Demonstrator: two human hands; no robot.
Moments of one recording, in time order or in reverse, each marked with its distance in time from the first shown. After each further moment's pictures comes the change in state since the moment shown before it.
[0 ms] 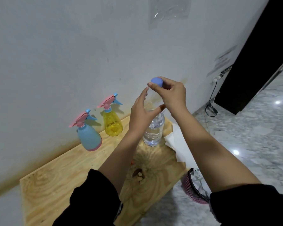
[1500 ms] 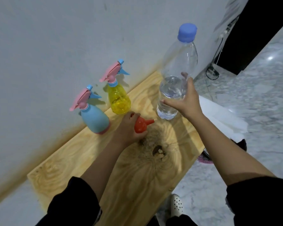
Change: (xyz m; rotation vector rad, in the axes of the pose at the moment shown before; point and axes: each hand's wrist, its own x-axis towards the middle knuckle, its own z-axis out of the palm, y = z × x) left_hand -0.048 -0.176 -0.083 0.545 -0.444 0.127; right_hand -0.051 0.133 0.019 -0.379 0.009 0.151
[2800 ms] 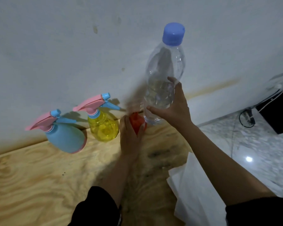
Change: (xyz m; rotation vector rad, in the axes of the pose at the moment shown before) left_hand 0.161 0.009 0.092 -0.236 0.649 -0.678; right_hand 0.202 0.007 0.039 -0.057 -0.407 -0.282
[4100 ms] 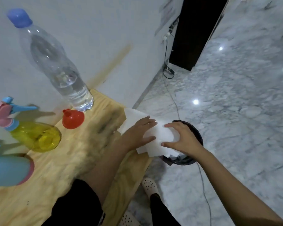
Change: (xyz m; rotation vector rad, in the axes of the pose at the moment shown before) left_hand -0.151 0.081 0.028 0.207 -1.177 0.938; right_hand -0.333 0.069 -0.094 -0.164 0.120 0.615
